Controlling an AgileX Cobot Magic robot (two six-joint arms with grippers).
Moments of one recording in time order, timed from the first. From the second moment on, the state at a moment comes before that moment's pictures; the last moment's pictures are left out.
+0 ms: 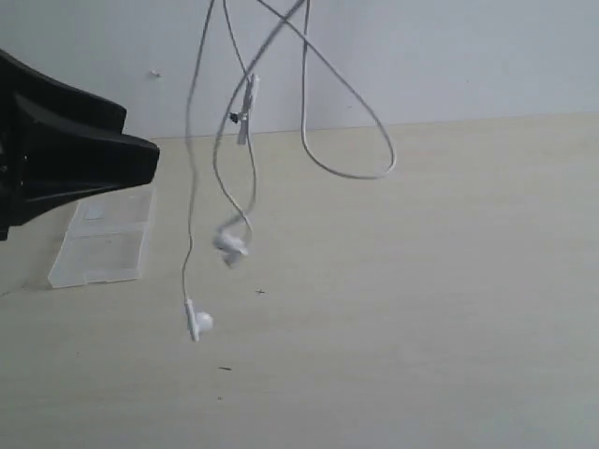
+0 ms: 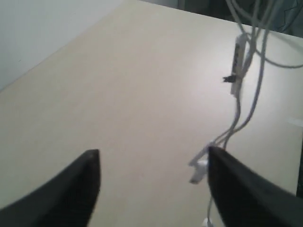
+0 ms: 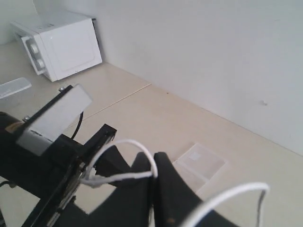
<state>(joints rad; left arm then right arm) -0.24 1.01 -0.85 -0.97 0.73 1.12 0.95 1.20 -1.36 0.03 0.53 0.12</state>
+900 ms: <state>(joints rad) -0.24 0.79 -0.85 -0.95 0.78 1.10 0.95 1.33 -1.42 0.39 0.72 -0.13</state>
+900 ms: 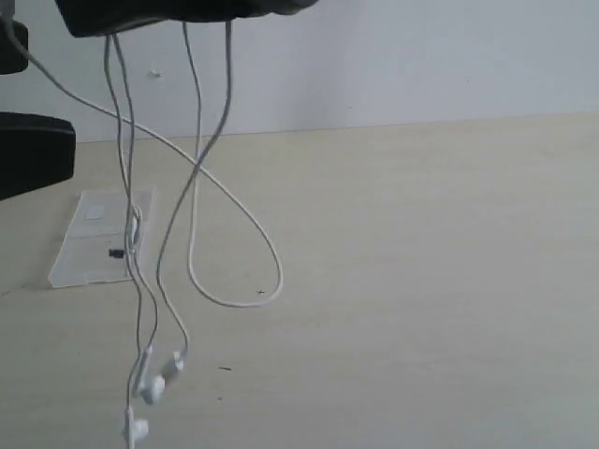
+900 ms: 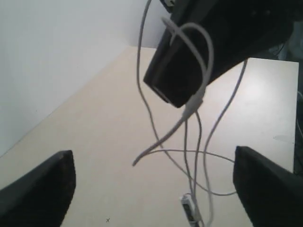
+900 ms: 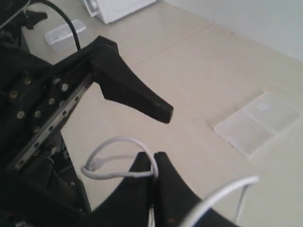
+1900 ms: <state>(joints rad) -0.24 0.78 -0.85 -0.96 0.81 1.10 0.95 1.38 -1.52 0.32 0.70 -0.22</state>
